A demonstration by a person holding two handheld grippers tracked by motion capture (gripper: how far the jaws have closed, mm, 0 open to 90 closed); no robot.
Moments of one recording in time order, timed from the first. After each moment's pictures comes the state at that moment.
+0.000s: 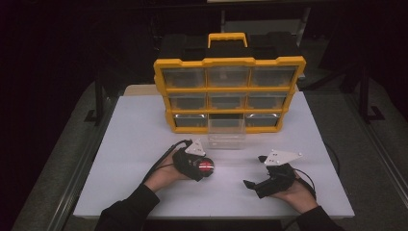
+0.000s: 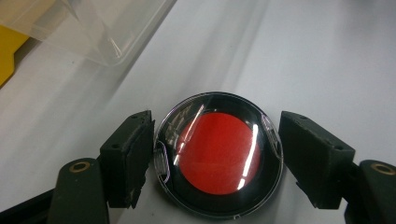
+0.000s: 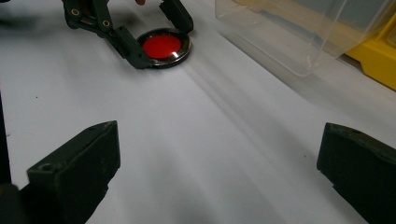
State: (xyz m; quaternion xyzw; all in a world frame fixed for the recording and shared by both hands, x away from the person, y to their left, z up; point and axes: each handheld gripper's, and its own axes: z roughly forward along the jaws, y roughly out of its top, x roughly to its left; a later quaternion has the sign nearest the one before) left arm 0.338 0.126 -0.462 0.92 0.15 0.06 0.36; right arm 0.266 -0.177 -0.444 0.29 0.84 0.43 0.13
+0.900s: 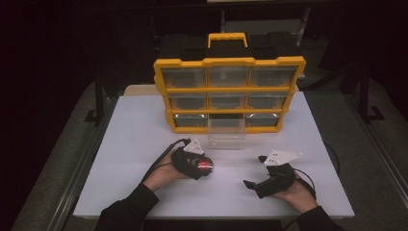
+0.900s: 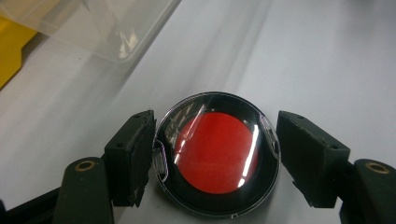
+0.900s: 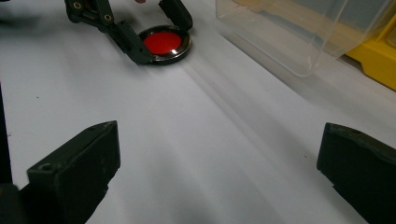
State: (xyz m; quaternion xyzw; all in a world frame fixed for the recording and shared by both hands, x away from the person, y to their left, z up) left arm 0.341 0.130 -0.459 0.92 0.16 0.06 0.36; right arm 0.266 -0.177 -0.444 0.29 0.84 0.43 0.13
